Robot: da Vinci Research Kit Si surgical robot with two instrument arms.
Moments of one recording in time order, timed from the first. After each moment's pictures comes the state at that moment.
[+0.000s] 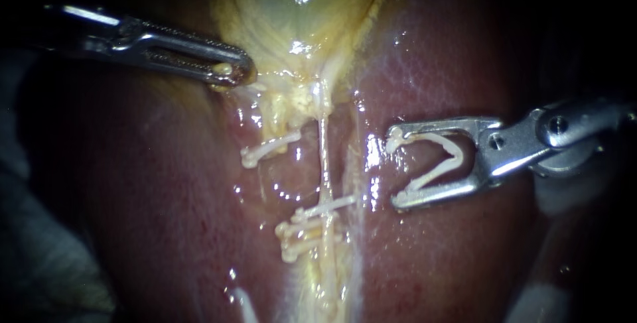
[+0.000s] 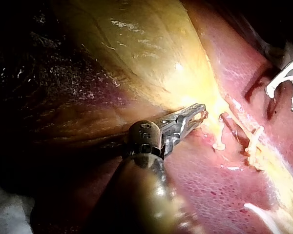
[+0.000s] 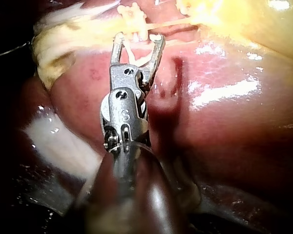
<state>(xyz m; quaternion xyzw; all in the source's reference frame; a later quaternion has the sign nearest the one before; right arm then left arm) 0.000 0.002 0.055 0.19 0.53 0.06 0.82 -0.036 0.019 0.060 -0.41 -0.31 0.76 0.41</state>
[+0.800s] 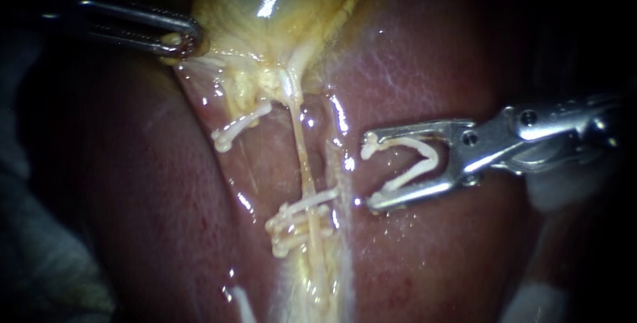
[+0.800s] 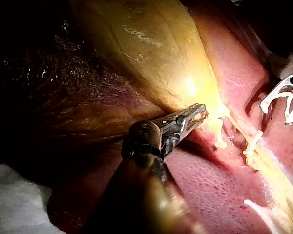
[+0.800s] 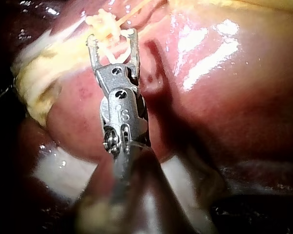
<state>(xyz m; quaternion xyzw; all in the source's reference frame) 0.004 0.003 0.058 0.31 0.51 0.16 0.79 -0.031 0.021 0.054 -0.40 -0.29 0.75 0.43</state>
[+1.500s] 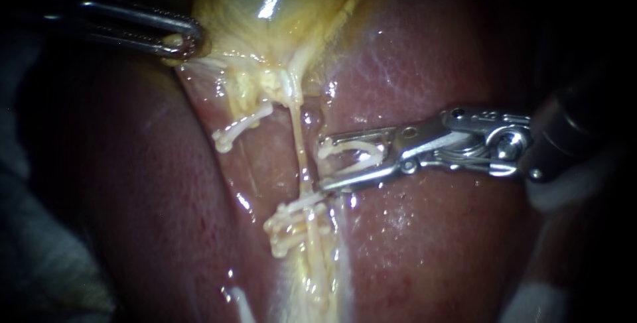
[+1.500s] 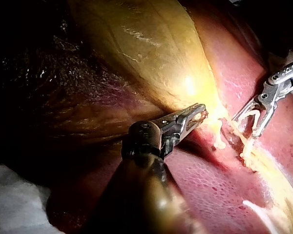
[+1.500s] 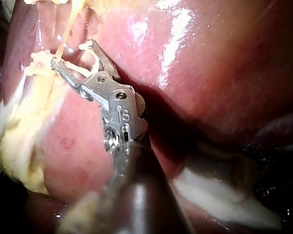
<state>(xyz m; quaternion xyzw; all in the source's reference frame) 0.009 0.002 0.068 0.37 0.48 0.26 0.75 -0.031 0.021 0.054 -0.40 -0.29 0.75 0.43</state>
